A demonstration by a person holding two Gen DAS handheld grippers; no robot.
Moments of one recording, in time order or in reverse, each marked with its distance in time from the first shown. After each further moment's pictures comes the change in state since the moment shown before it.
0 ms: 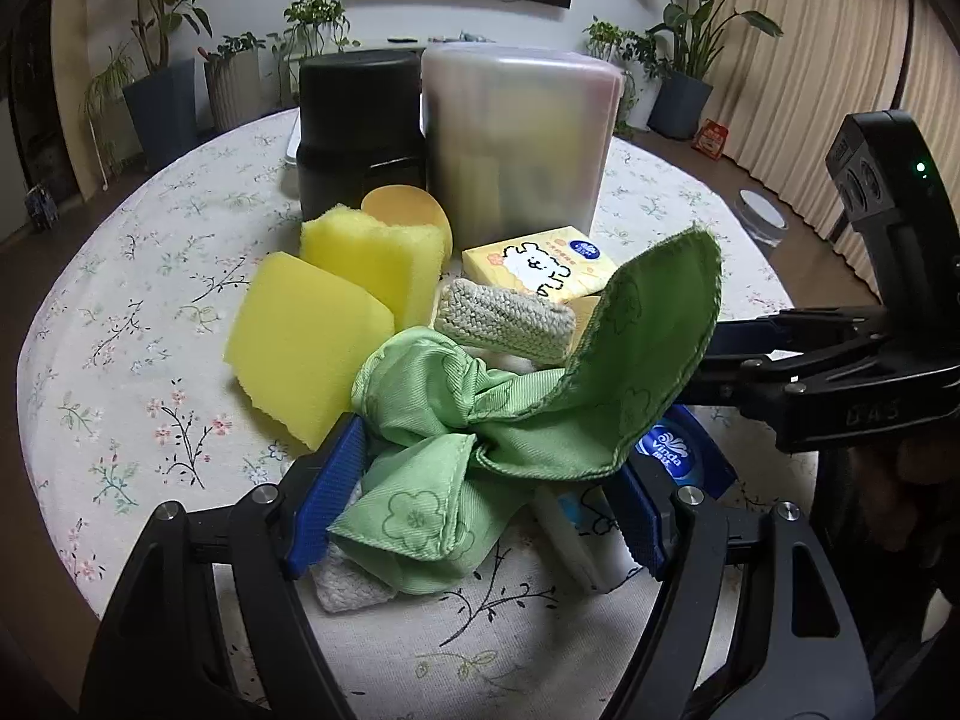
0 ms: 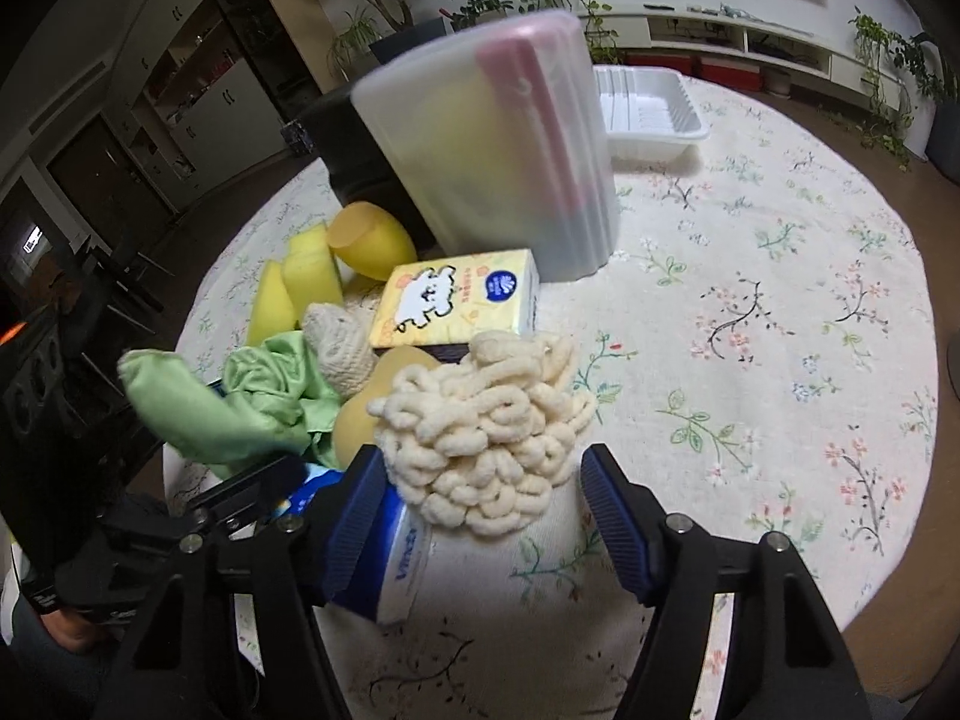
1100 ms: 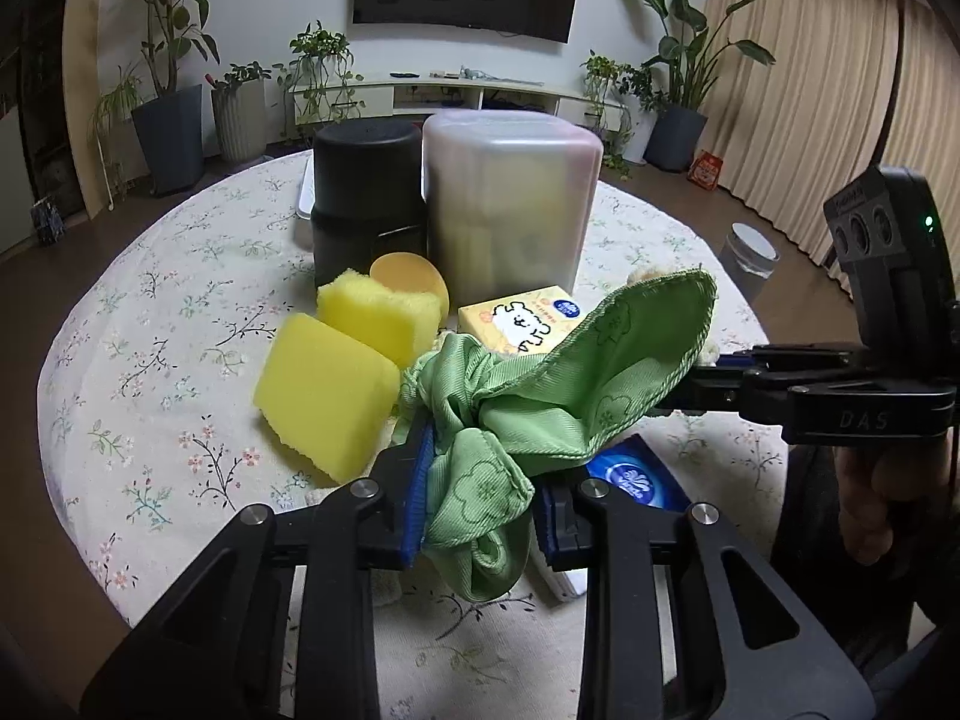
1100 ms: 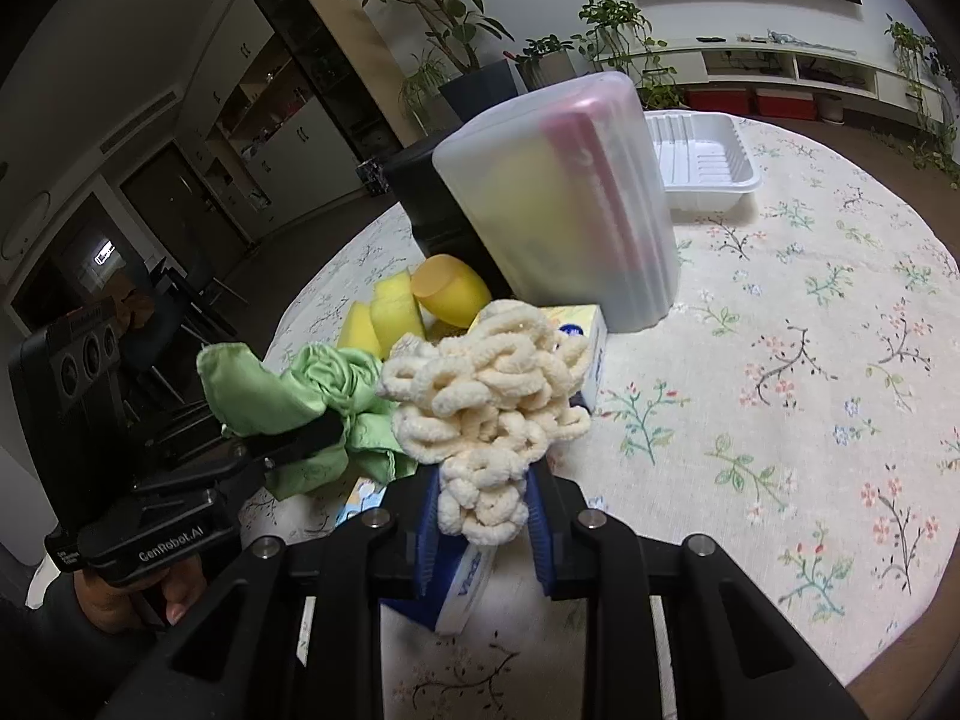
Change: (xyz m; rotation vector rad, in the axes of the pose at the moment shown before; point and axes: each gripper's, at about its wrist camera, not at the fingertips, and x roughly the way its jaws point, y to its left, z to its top) left arm -0.032 -0.002 0.005 -0.010 -0.100 -0.015; right arm -0.036 -0.006 -0.011 -0.036 -0.134 0.199
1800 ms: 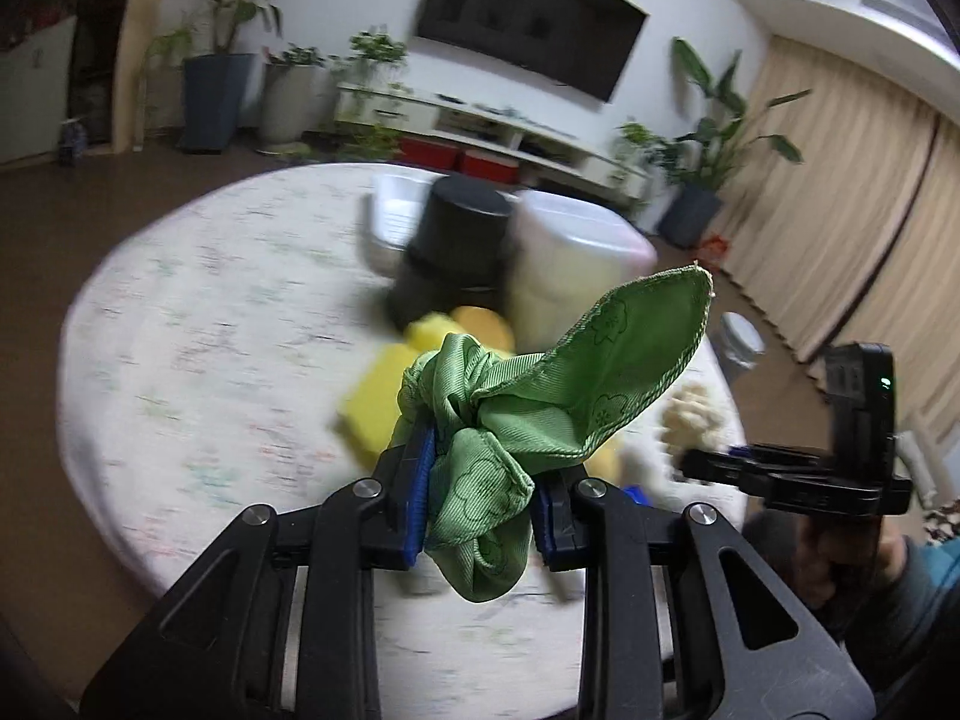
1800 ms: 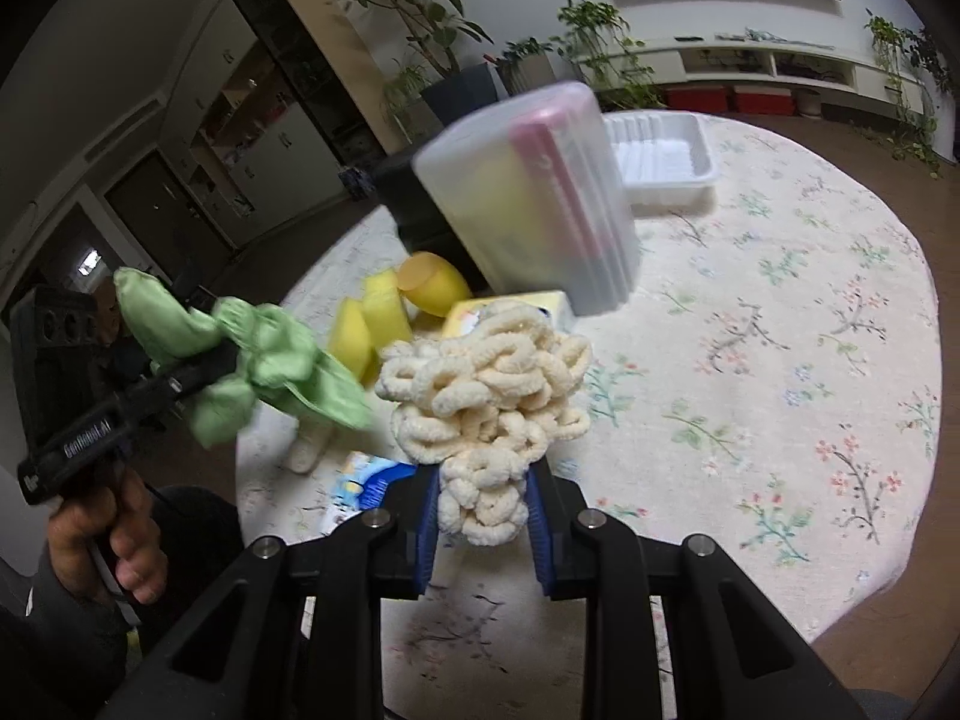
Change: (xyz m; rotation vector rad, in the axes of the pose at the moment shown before) left arm -0.043 0.064 0.008 -0.228 -0.081 -0.040; right arm -0.012 -0.006 -0.005 0.034 0.031 -0.071
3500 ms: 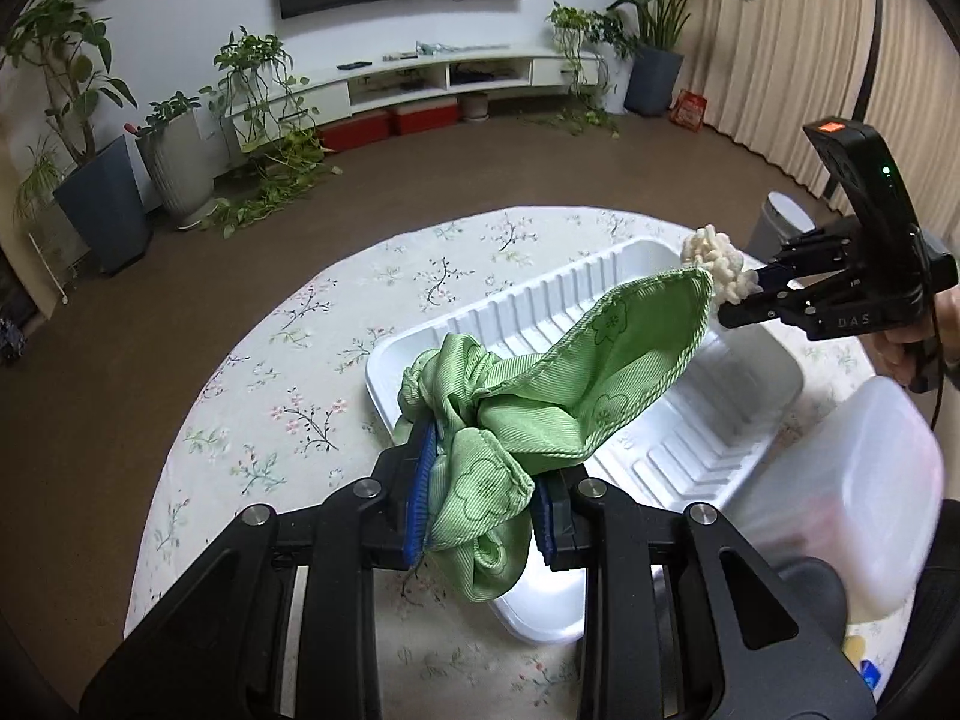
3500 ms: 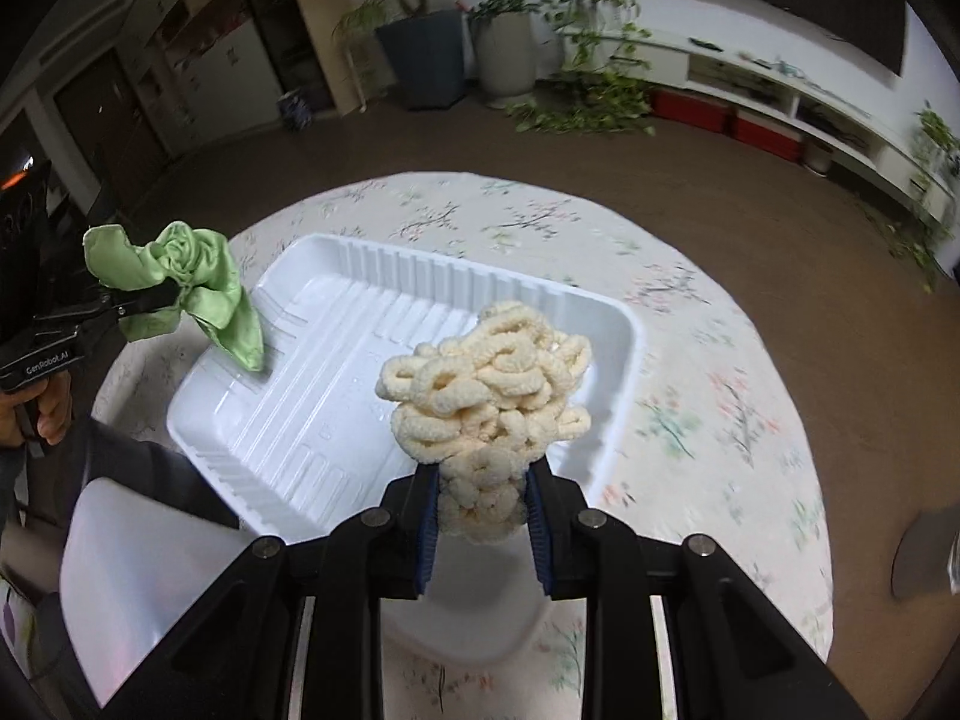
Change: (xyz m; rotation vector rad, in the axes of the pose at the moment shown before) left arm 0.236 0.029 0.224 0.442 0.220 0.013; right arm 0.133 -0.106 0.275 -0.206 0.164 -0.181
